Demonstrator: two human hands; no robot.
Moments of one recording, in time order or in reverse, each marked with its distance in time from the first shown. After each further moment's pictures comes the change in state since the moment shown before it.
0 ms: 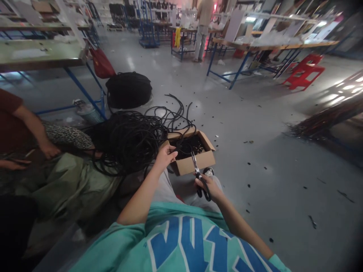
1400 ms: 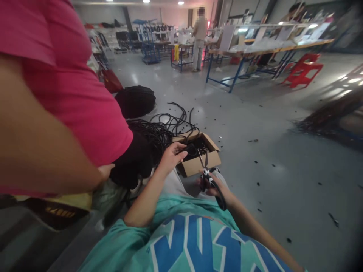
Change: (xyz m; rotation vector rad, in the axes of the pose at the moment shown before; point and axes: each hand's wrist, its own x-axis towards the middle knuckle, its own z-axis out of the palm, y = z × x) left_hand -0.077 0.042 0.007 -0.008 -0.206 0.205; right_hand -0.072 -0.016 0.021 0.144 -0.128 -0.186
